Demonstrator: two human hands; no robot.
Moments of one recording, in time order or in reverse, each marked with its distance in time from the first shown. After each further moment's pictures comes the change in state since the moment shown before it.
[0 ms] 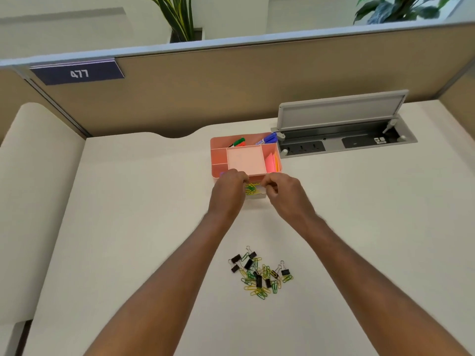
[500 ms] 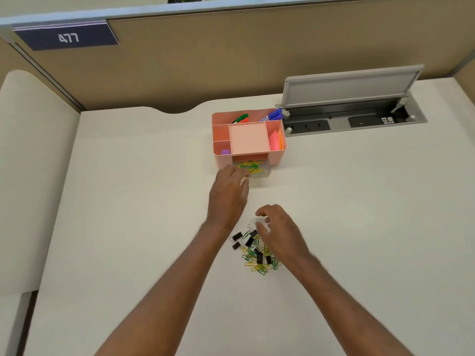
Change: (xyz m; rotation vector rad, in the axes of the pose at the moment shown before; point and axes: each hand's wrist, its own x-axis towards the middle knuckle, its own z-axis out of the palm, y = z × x) left_hand -0.066 -0.006 0.009 -0.133 0.115 0.004; right_hand -0.115 0.016 0.053 -0.012 -0.189 0.148
